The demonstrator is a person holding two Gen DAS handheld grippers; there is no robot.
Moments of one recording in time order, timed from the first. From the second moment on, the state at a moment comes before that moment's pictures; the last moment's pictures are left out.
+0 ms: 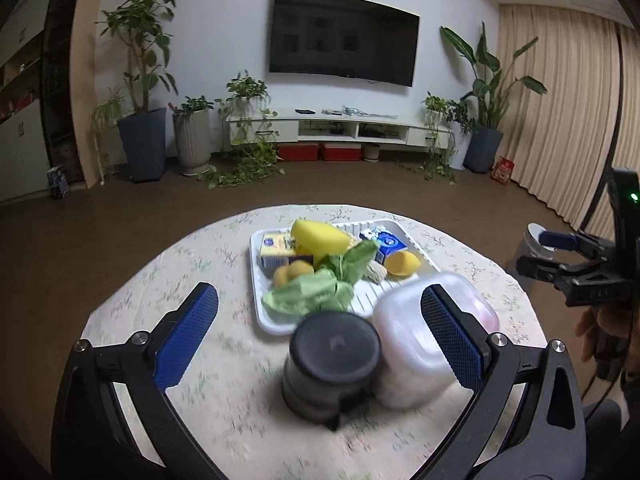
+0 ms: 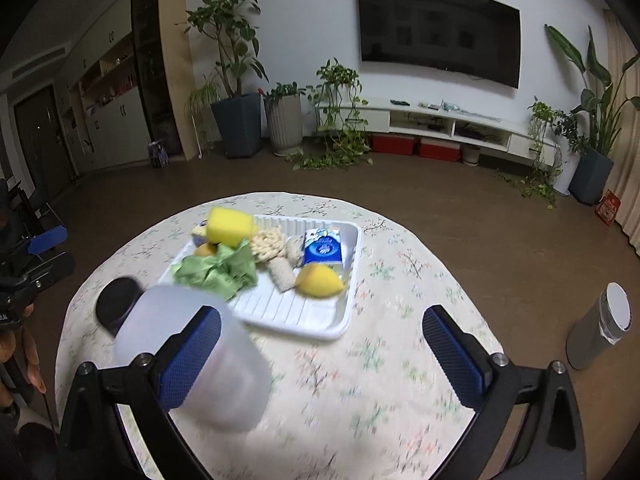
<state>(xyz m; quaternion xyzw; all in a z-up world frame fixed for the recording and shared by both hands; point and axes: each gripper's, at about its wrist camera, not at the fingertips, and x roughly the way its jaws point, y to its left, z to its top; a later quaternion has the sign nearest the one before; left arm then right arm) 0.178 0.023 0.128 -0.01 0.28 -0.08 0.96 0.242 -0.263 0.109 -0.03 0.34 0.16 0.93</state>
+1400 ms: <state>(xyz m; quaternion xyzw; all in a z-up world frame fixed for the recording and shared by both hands) 0.109 0.002 0.038 -0.04 0.33 0.01 0.94 0.120 -0.225 0.027 -0.02 0.30 0.13 0.95</state>
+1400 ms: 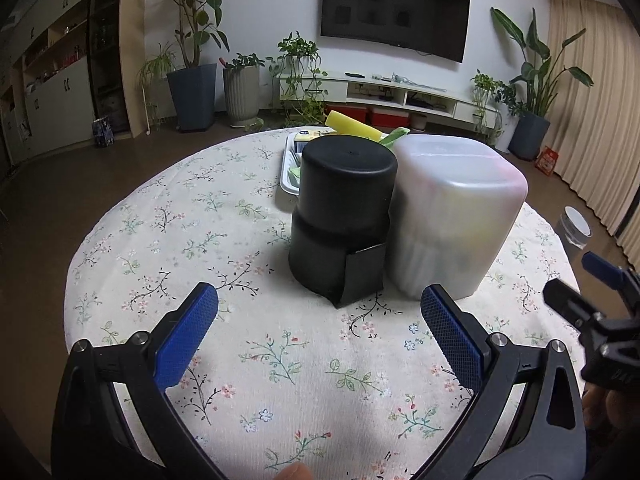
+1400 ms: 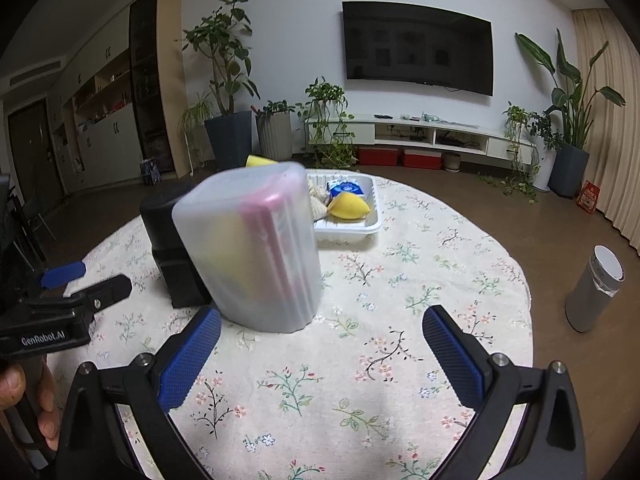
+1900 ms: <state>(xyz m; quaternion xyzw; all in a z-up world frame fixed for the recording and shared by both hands) 0.106 -0.002 0.029 -0.05 0.34 0.00 0.94 0.117 -0.218 0.023 -0.03 0.30 0.13 0.95</state>
